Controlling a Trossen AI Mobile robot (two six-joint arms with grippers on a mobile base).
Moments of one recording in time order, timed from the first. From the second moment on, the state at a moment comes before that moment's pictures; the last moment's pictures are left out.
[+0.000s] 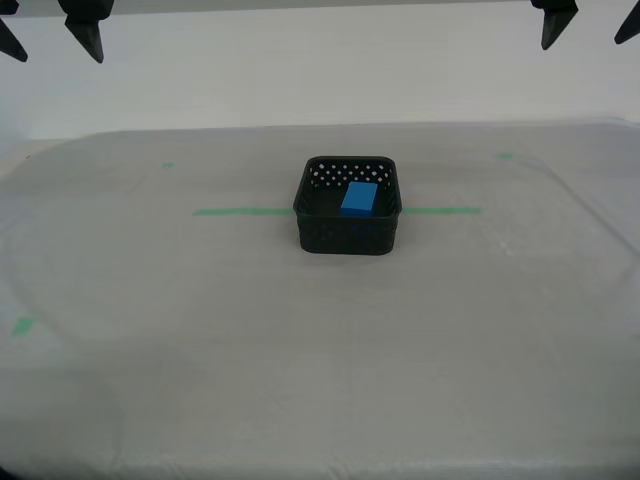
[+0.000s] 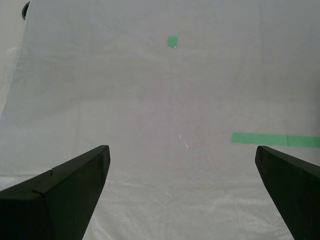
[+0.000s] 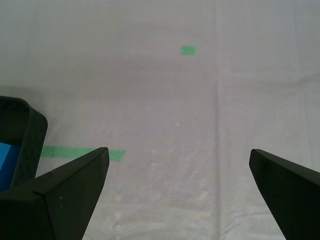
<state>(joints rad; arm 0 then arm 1) 0.17 1.52 1.26 -0.68 0.12 0.10 -0.04 1.39 1.15 -0.68 -0.09 -0.04</state>
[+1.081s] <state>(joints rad) 0.17 1.52 1.26 -0.68 0.12 0.10 -0.04 1.39 1.15 -0.68 -0.09 -0.04</state>
